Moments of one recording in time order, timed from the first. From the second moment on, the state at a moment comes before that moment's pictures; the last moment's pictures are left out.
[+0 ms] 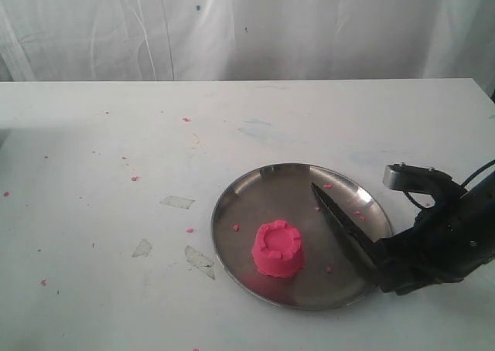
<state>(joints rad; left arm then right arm) 0.03 0.01 0.03 -0.02 0.39 0.18 0.05 1.62 -0.71 0.61 0.76 -0.66</state>
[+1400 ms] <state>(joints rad) 0.03 0.01 0.03 -0.02 0.39 0.18 0.39 1.36 -0.68 -0.11 0.63 0.05</state>
